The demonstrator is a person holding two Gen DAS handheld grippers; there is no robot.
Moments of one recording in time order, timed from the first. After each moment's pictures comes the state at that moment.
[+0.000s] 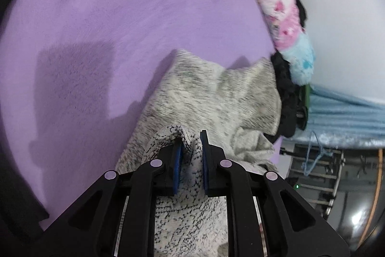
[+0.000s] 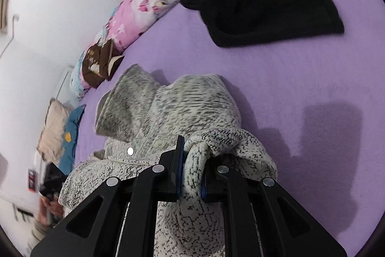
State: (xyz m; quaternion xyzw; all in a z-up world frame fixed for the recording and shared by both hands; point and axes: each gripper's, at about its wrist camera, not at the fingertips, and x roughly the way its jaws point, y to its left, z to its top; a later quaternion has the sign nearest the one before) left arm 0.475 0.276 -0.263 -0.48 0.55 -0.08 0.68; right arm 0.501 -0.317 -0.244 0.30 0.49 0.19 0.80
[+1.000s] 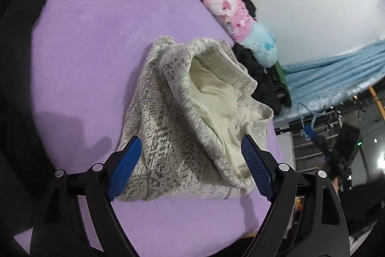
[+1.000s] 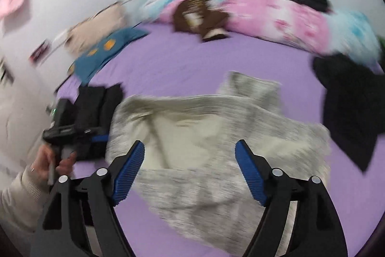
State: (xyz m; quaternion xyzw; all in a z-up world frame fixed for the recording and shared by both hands) left arm 0.350 0.246 -0.242 -0.40 0.43 -0.14 0.79; right arm 0.403 -0.113 -0.064 -0.03 0.42 0.40 0.82
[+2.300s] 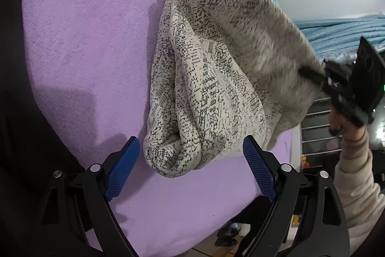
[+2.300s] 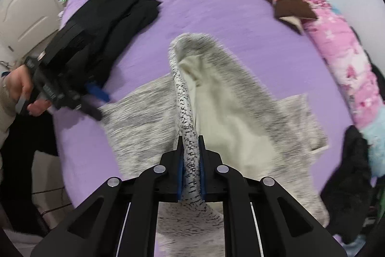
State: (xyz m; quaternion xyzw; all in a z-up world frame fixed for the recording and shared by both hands) left arm 0.346 0.259 -0.295 -0.35 0.53 -0.22 0.74; right arm 0.400 0.043 -0.074 -0.33 0.45 0.44 0.71
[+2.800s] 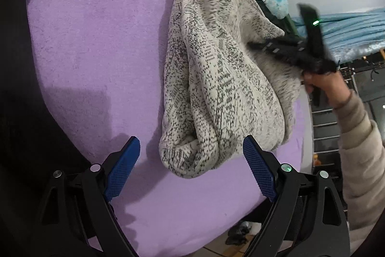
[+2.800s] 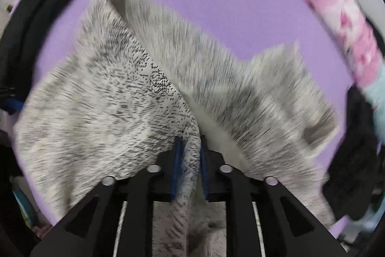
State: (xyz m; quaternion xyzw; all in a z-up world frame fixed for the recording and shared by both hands) left arm 0.344 0.266 -0.299 -0.32 0.55 -0.19 0.75; right arm 0.502 0.048 -0.197 -0.30 0.57 0.33 0.69
